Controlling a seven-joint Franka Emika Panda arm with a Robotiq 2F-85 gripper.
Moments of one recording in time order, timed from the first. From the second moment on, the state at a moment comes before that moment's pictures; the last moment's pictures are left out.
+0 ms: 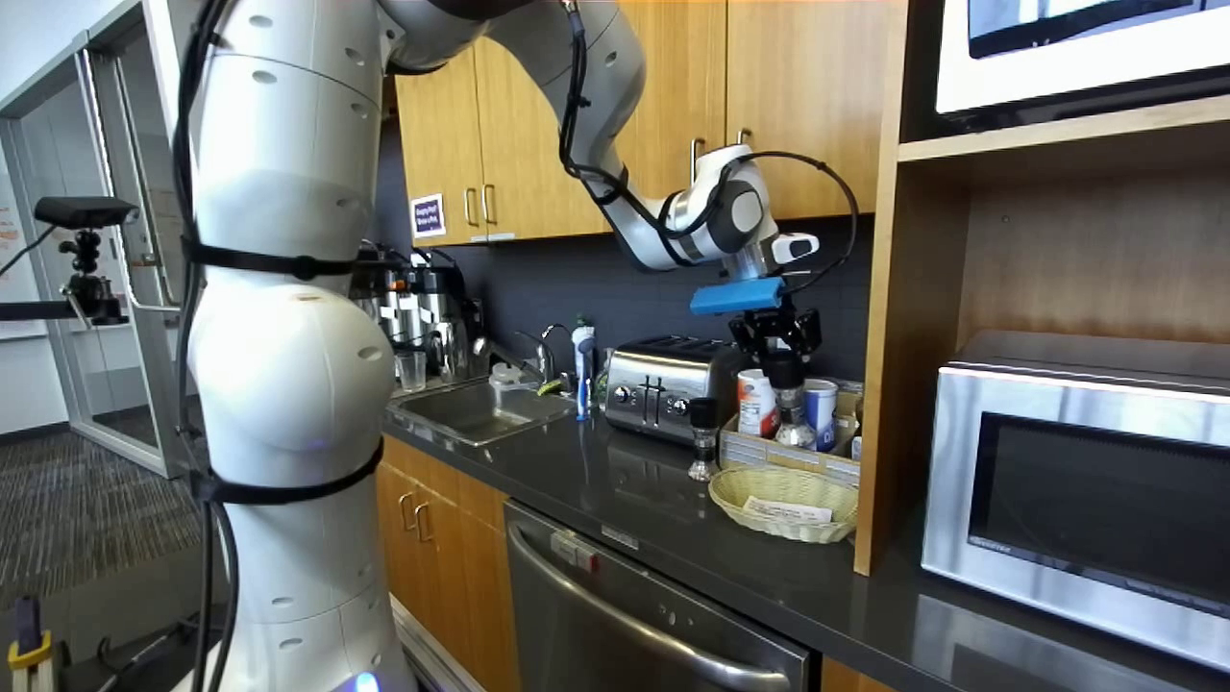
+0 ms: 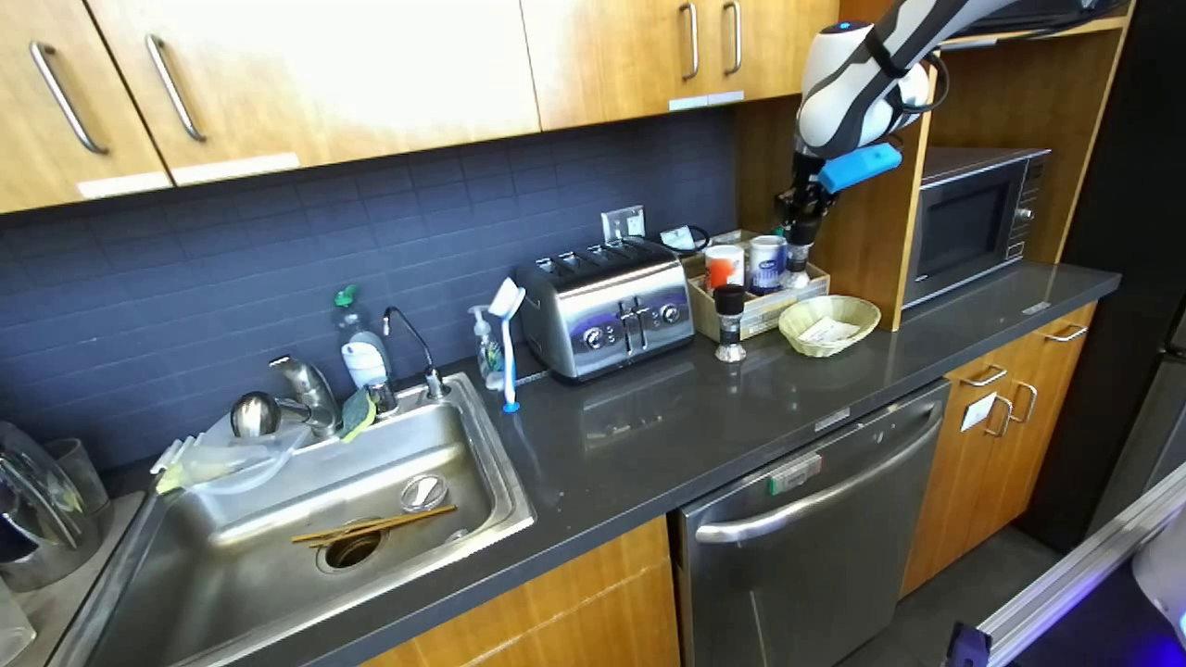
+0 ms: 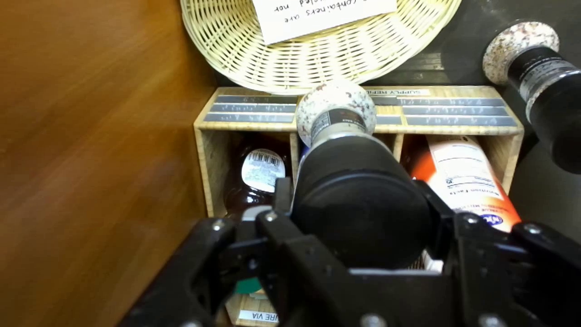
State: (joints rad) arm -0.09 0.17 -0.10 -2.10 -0.22 2.63 0.06
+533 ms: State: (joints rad) arm -0.09 0.15 -0.14 -2.11 -0.28 2.64 0.15
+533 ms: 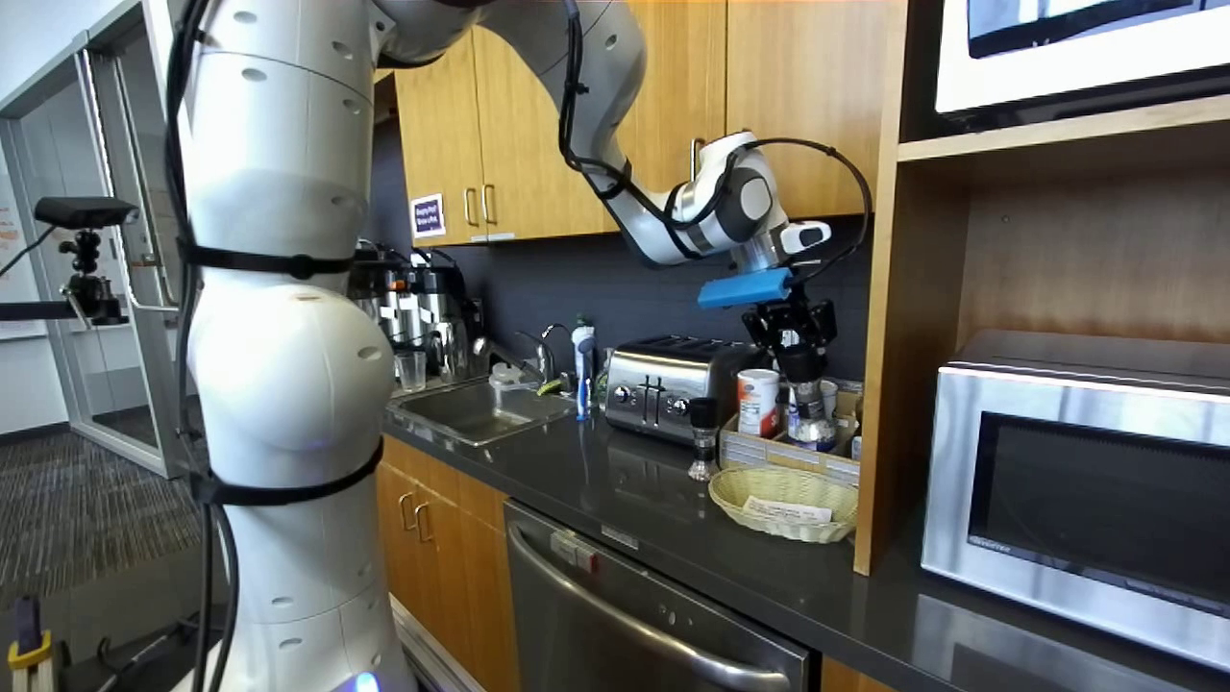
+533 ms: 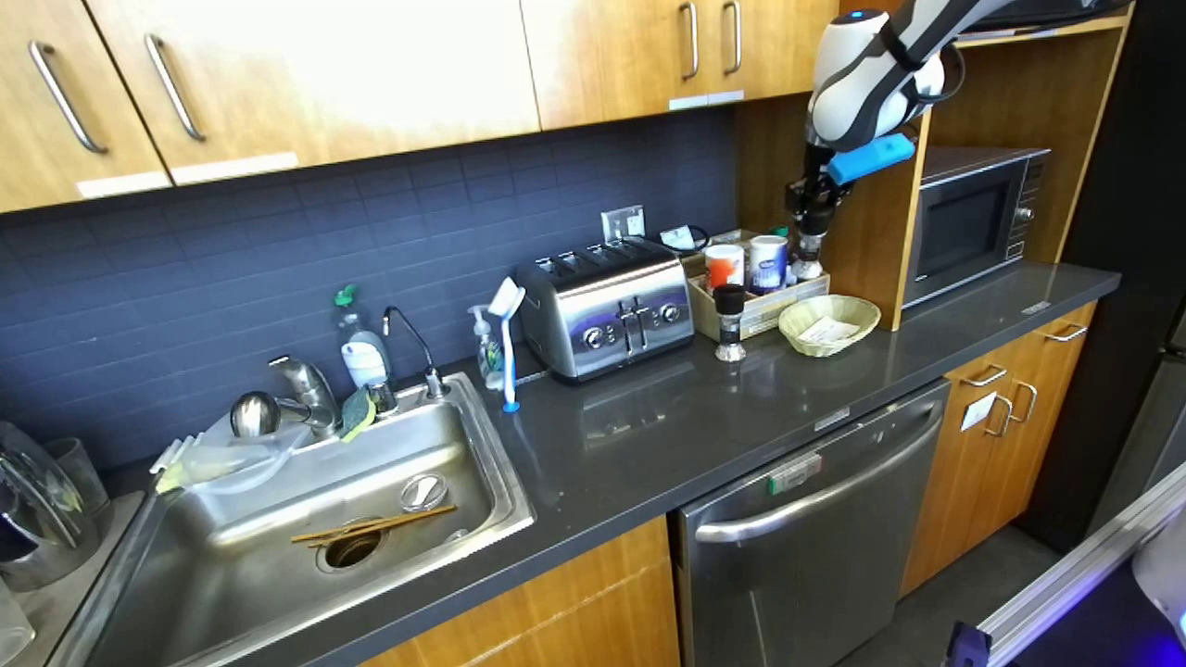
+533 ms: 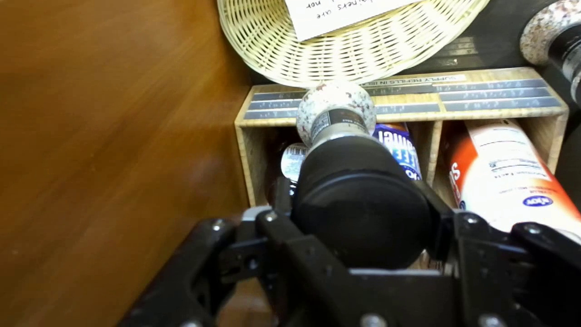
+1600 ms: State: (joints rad) arm -0.08 0.18 -0.15 -2.15 -0.30 2.77 0.16
